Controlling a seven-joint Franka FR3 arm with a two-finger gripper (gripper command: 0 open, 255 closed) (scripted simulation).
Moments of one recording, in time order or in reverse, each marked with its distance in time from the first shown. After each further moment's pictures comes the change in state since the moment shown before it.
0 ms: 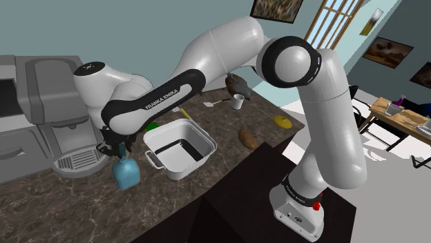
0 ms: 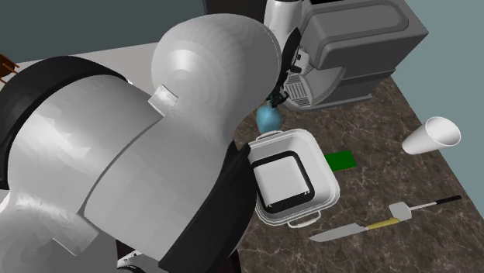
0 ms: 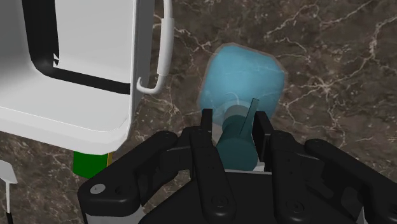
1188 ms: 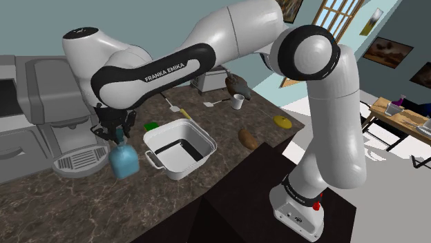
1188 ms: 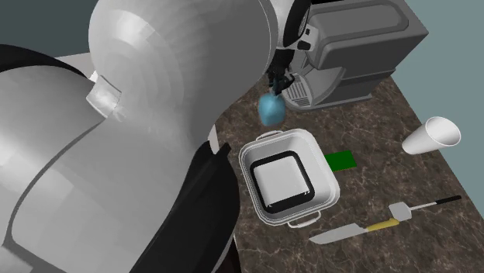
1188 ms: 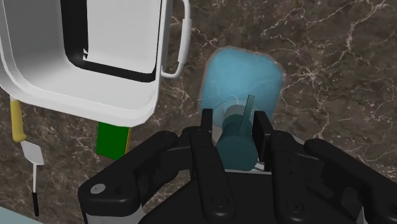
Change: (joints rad) arm -0.017 -0.105 0.033 0.039 0.050 -0.137 -0.039
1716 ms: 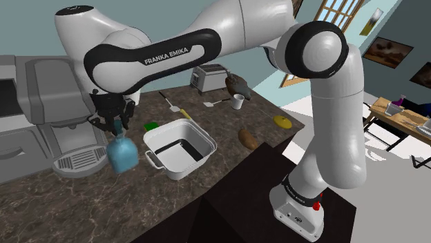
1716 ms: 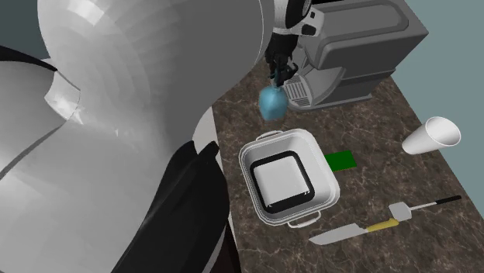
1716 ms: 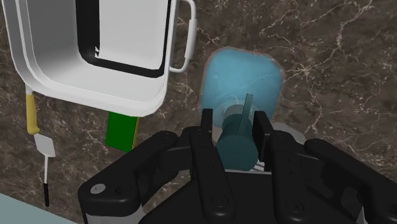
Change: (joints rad) arm -0.002 -0.041 0.013 0.043 0.022 -0.080 -0.017
